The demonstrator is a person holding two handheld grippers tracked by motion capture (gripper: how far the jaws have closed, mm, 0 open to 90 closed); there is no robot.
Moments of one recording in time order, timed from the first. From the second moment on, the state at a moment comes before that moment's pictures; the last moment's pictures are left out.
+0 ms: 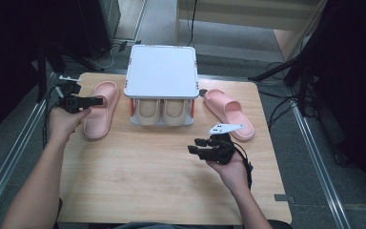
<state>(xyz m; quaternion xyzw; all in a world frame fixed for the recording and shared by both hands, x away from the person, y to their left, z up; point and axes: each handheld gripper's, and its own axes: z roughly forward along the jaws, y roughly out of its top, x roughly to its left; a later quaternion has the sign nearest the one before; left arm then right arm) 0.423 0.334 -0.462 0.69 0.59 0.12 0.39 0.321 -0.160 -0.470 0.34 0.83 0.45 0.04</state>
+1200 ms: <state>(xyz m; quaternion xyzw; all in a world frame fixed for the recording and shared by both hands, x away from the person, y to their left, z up) 0.453 0.361 -0.511 0.68 0.63 0.16 0.34 0.311 -0.171 -0.473 0.36 0.82 0.44 0.04</state>
